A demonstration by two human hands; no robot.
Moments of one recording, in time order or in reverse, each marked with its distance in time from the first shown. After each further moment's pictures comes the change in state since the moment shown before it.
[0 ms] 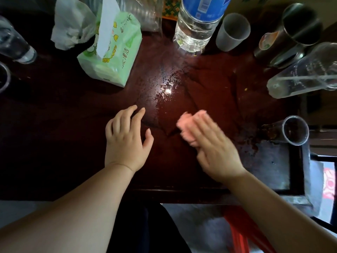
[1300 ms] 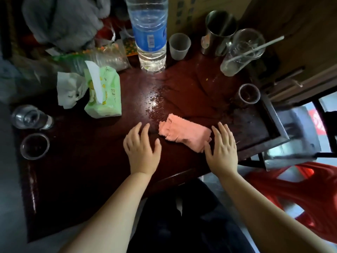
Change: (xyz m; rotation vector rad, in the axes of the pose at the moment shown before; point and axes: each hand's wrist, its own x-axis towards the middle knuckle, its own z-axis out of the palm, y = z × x) left_hand -0.003 0.000 -0.020 -0.170 -0.061 0.195; right_hand -0.064 -0.063 0.012 0.078 0.292 0.916
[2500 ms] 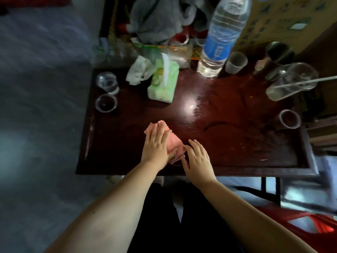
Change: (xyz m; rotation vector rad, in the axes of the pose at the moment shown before) left_hand -0.047 -0.064 -0.035 0.285 -0.332 0.007; right_hand -0.063 -0.114 0.024 0.092 -0.289 -0.520
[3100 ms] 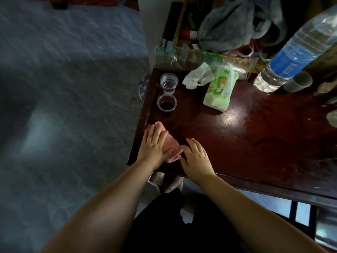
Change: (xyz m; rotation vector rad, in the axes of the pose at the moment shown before) left_hand -0.060 -0.163 -0.018 -0.013 -0.074 -0.157; right_hand 0.050 -0.138 0.053 -0.027 -0.179 -0.204
